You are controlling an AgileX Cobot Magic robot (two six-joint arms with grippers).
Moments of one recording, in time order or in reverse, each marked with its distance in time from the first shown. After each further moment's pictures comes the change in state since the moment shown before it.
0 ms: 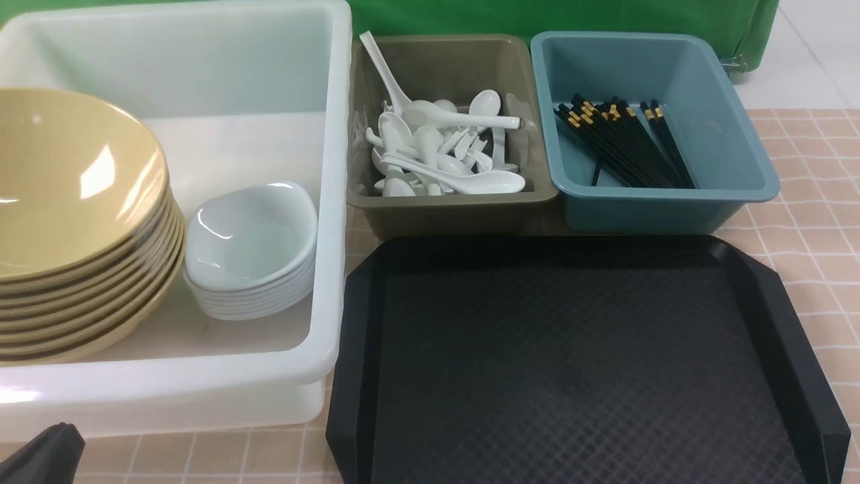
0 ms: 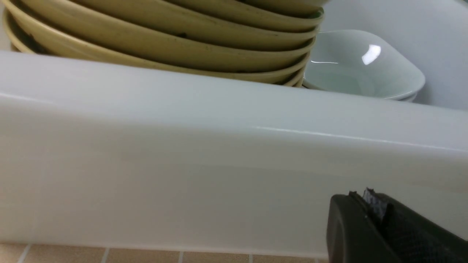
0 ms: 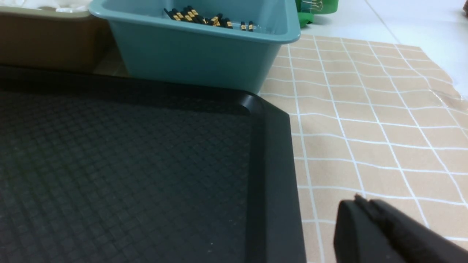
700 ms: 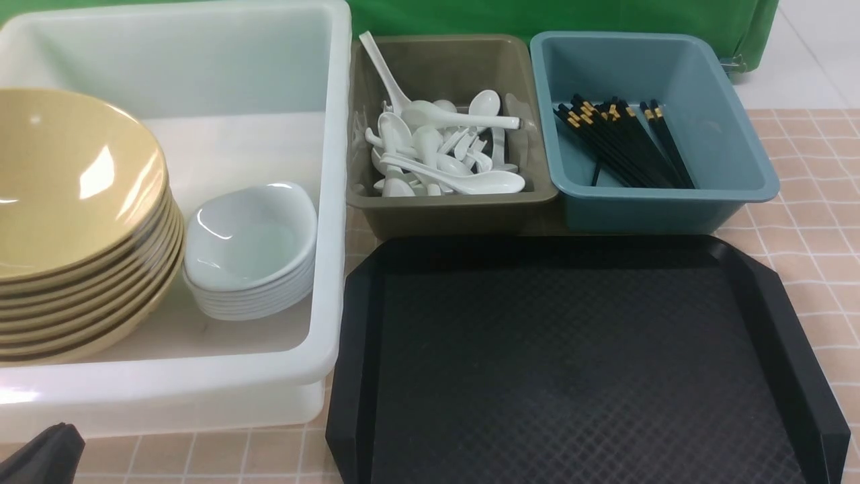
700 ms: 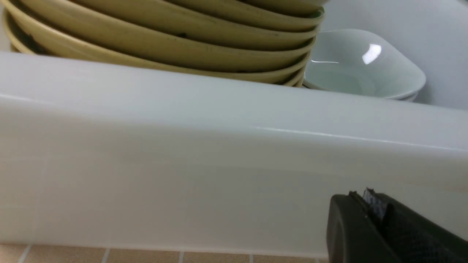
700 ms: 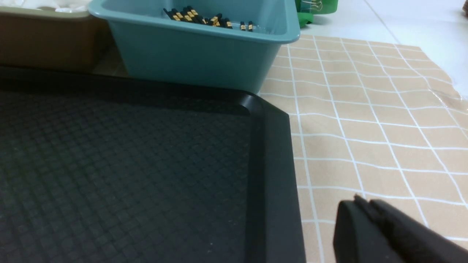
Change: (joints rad) right arm 0.000 0.000 0.000 0.000 0.000 0.001; left arm 0.000 0.000 -0.001 0.002 0.001 0.000
